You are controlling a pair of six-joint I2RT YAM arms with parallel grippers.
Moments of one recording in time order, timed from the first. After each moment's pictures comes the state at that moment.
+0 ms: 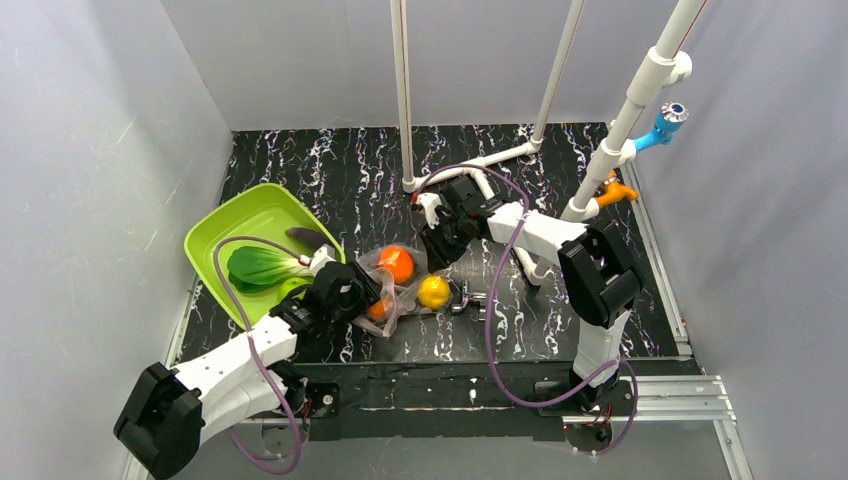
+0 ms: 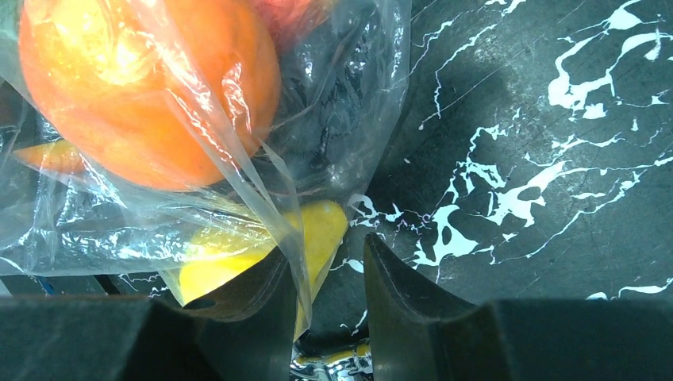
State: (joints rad) left arm -0.64 0.94 0.38 -0.23 -0.17 -1.11; right arm 0.68 1.87 1.31 -0.49 -0.44 -0.11
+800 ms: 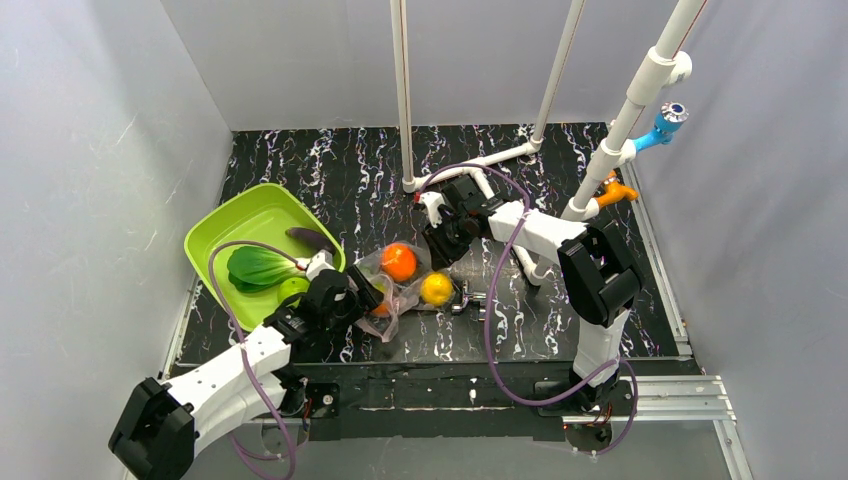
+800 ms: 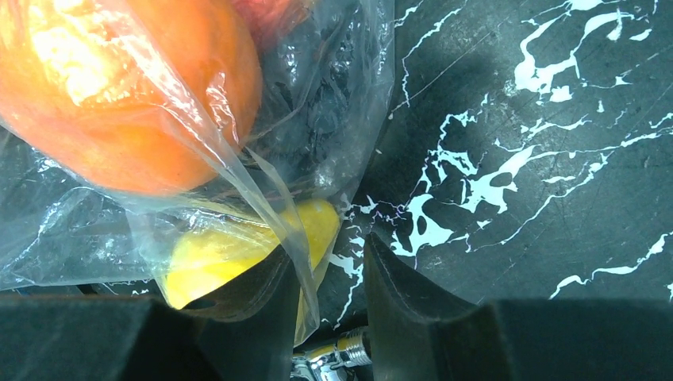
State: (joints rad) left arm -0.64 0.85 0.32 -0.25 -0.18 -1.05; right arm 0.67 1.87 1.31 -0.49 -0.41 -0.11
